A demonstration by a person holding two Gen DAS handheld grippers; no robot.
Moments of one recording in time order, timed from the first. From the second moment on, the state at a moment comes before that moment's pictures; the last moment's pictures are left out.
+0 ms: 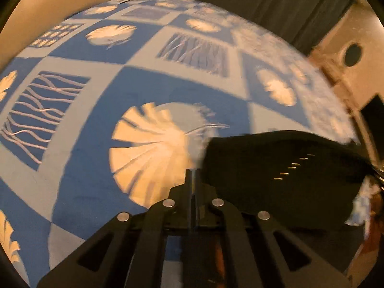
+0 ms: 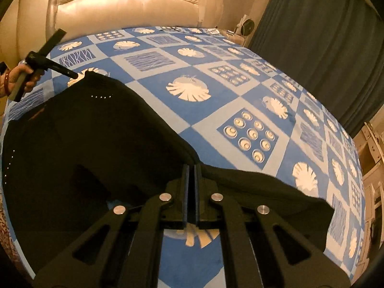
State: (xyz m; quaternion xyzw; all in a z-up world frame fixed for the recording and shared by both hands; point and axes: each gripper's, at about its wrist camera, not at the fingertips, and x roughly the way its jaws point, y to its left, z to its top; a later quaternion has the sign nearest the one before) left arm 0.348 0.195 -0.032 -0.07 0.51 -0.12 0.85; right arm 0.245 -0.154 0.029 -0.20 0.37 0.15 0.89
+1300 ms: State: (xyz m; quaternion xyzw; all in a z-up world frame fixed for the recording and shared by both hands) left arm 0.383 0.190 -0.046 -0.19 0.47 -0.35 0.79; right arm 0.233 -0.161 0.017 -0.16 0.37 0.16 0.90
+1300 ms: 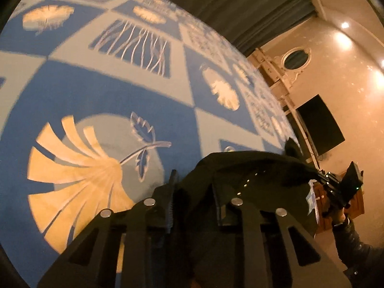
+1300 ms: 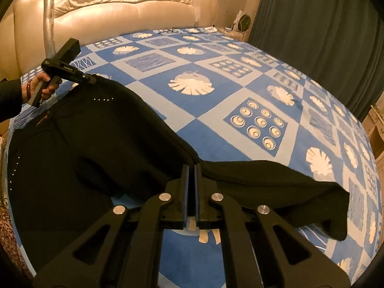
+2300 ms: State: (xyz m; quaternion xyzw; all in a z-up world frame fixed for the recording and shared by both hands) left arm 0.163 0.240 -0.024 -0.41 0.39 -0.28 0.78; right arm 0.133 -0.207 0.004 0.28 0.36 0.18 0.87
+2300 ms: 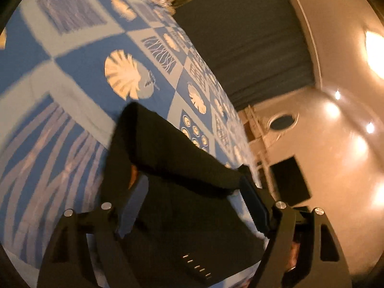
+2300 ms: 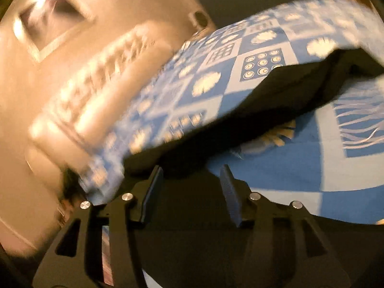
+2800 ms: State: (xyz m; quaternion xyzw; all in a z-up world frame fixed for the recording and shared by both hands) left arm 0.191 0.211 -0.062 -0.51 0.41 -0.16 0.74; right arm 0.158 -0.223 -0.027 0.40 0.35 0.14 0.83
